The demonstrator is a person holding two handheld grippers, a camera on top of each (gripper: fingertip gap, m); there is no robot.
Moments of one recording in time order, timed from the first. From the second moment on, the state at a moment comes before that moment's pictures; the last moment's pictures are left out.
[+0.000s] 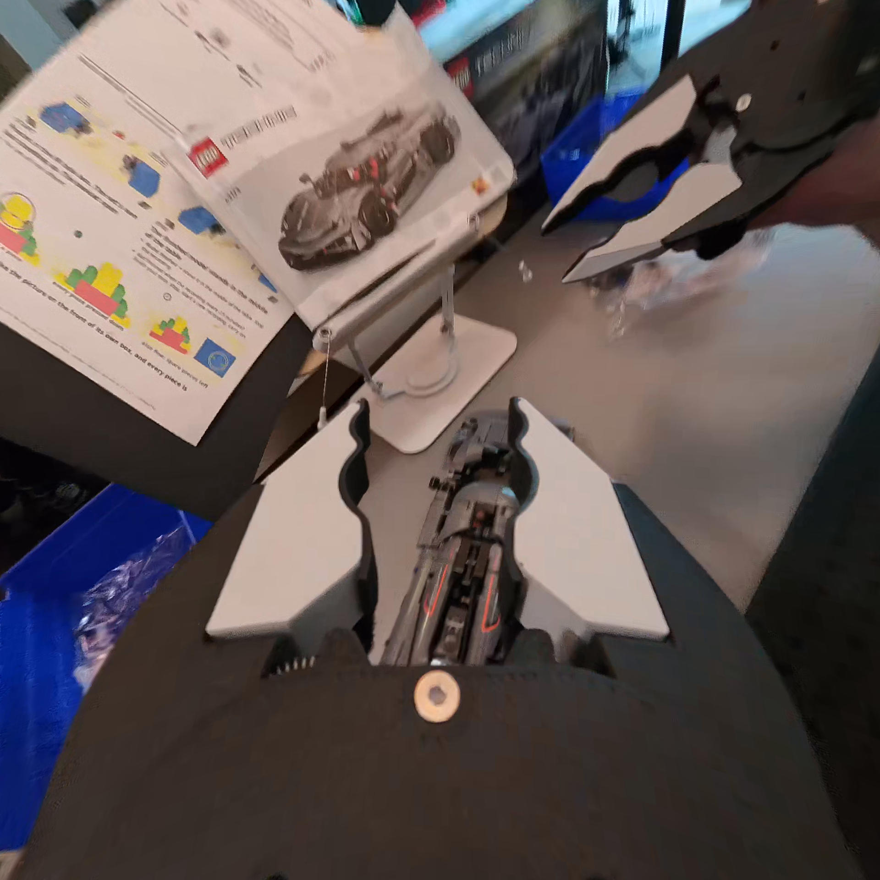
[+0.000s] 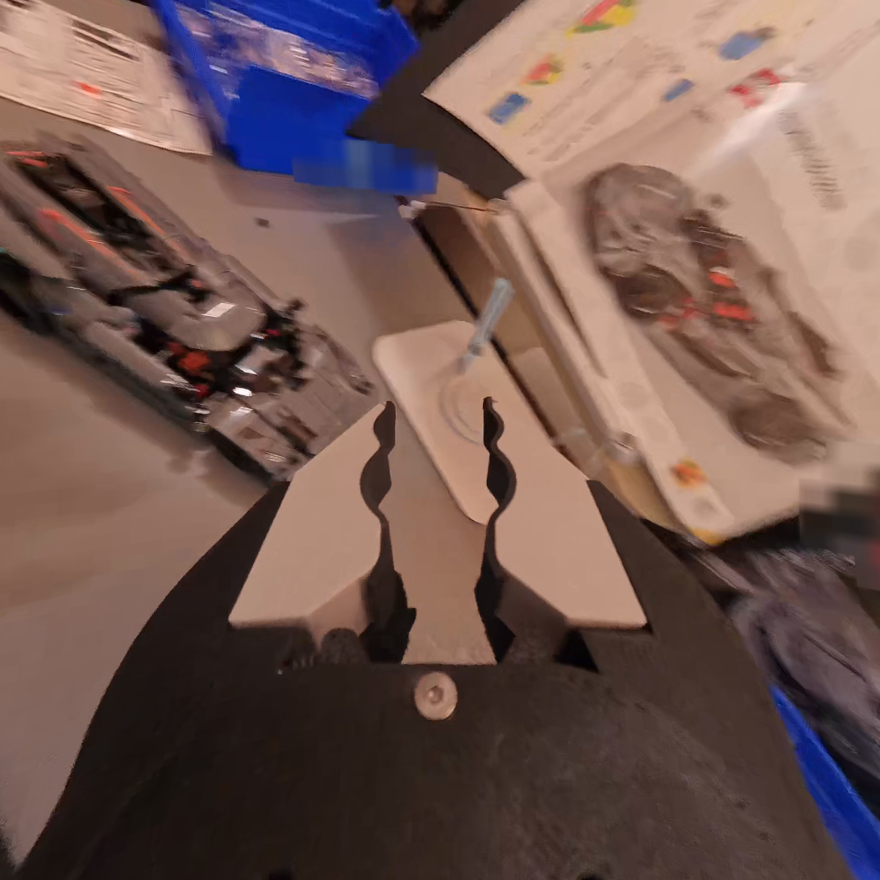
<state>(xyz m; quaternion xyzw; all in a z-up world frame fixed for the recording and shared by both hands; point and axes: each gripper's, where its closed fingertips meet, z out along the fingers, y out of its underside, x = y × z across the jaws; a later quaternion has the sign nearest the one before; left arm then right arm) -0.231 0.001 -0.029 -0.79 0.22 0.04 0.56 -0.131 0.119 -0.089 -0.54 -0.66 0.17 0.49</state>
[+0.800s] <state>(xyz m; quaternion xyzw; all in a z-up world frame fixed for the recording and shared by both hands) -0.235 0.039 -0.228 -0.93 0.30 -0.04 0.21 -0.196 0.070 -0.217 -0.54 -0.70 0.34 0.33</state>
